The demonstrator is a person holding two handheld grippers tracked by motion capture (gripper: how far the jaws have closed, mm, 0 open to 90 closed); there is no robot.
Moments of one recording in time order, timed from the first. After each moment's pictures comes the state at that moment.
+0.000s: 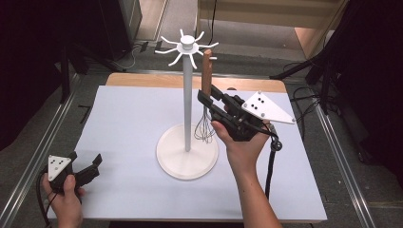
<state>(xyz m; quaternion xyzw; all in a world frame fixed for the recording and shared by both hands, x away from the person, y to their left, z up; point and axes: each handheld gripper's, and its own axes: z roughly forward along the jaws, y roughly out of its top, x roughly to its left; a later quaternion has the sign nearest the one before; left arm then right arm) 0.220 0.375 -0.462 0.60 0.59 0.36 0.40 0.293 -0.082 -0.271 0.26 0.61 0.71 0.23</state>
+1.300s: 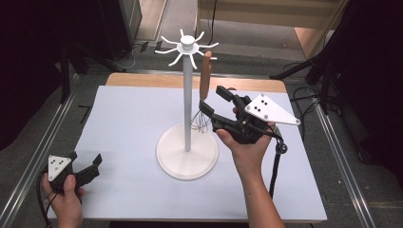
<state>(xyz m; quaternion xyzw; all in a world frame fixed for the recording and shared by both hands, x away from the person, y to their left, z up) 0.220 0.374 -0.462 0.60 0.59 0.36 0.40 0.290 -0.094 -0.274 0.27 0.64 0.68 0.23</state>
